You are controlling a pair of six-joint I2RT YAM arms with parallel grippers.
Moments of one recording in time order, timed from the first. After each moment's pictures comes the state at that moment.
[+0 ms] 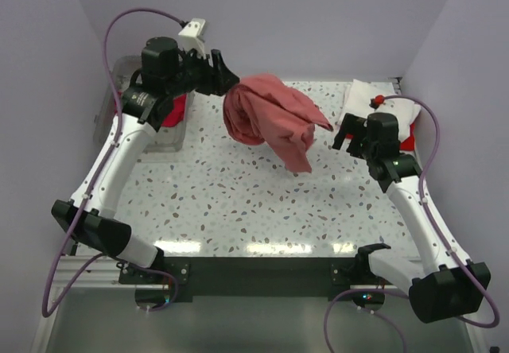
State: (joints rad) left arm -0.36 1.51 1.80 -0.49 0.35 -0.24; right arm 0.18 1.05 0.98 -0.50 0.19 0.39
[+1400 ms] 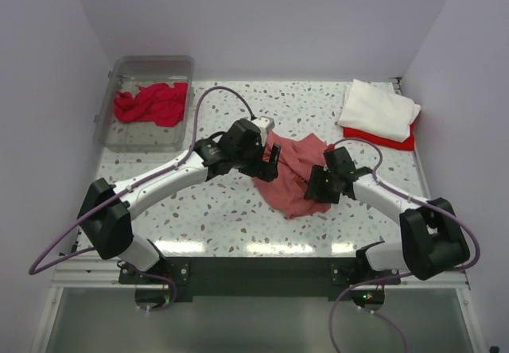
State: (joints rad) left arm -0.82 1.54 1.24 -0.49 0.03 -0.42; right arm 0.36 1.33 0.63 -0.40 -0.10 0.58
